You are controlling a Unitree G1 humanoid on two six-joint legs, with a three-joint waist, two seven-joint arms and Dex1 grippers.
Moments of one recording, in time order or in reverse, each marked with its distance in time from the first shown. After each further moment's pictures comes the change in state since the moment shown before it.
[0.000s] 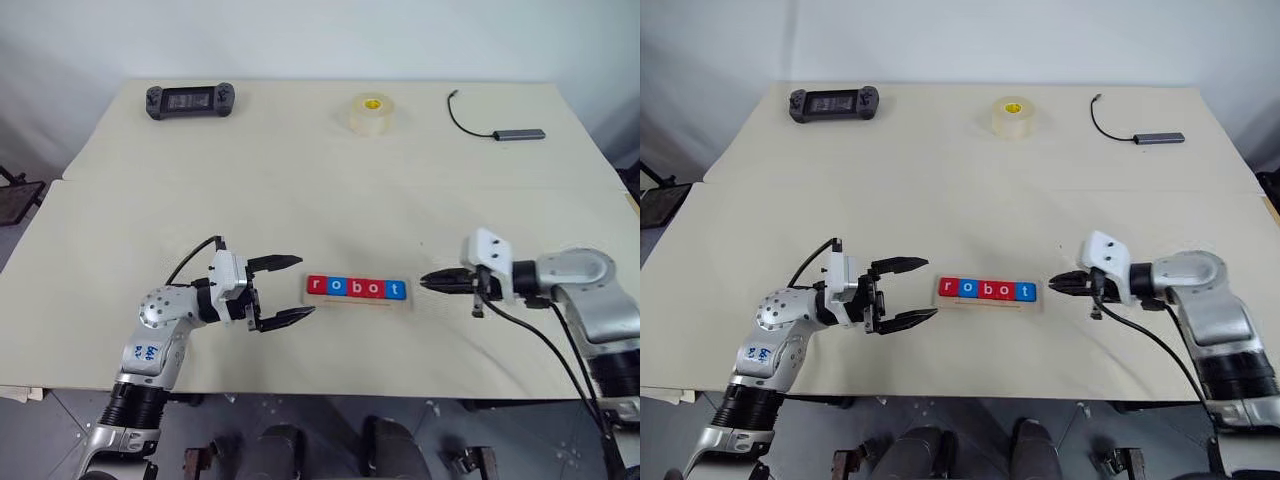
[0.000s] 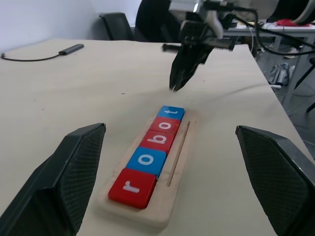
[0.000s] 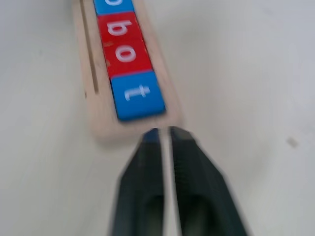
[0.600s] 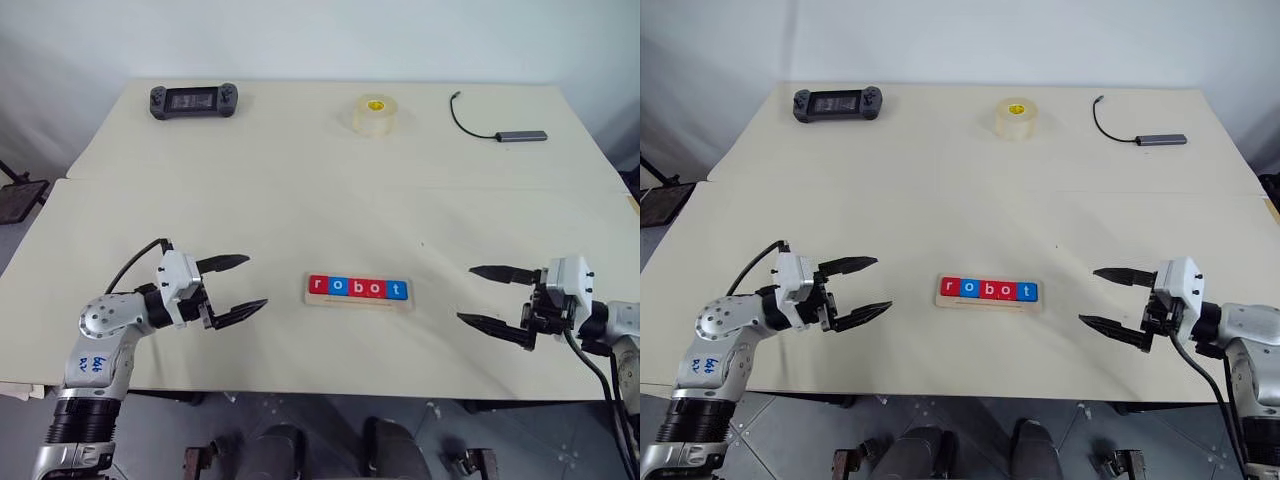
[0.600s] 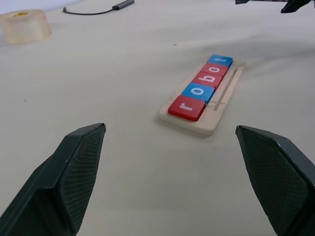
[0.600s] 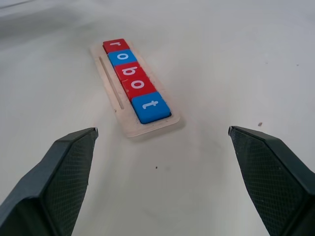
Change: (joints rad) left arm 0.089 0.133 0.141 0.024 0.002 0.011 0.057; right arm 0.244 0.060 -0.247 -0.003 0.280 -0.154 0.052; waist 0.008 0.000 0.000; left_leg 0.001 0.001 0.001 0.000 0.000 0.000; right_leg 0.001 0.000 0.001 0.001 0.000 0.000
